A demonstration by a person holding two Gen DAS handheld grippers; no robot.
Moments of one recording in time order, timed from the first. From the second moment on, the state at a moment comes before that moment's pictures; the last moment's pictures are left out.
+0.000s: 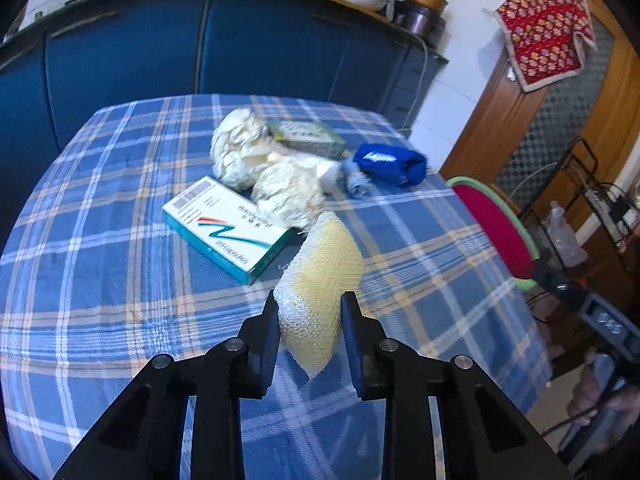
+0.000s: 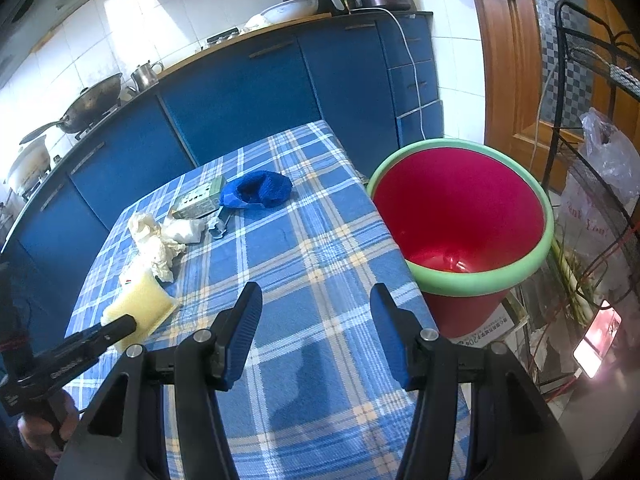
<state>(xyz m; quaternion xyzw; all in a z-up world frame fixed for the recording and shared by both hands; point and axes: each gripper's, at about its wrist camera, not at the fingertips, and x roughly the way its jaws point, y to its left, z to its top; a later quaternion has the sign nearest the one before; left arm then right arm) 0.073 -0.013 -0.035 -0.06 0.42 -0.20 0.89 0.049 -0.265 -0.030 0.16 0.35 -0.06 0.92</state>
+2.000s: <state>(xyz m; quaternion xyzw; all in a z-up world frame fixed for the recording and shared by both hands) 0.181 0.015 0.007 -0.09 0.33 -0.07 0.94 0.251 -0.223 -0.057 0.13 0.41 0.00 0.90</state>
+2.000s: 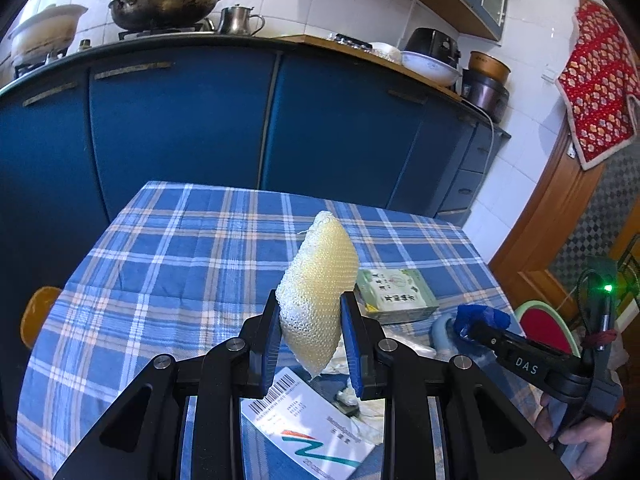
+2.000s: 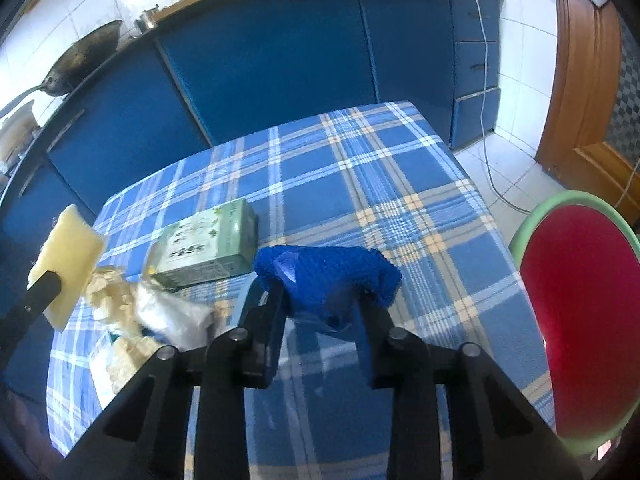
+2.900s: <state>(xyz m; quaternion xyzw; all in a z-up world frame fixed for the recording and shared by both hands) 0.123 -0.023 0.056 -0.06 0.29 -0.13 0.95 0.139 -0.235 0.019 0.13 0.32 0.03 0.94</state>
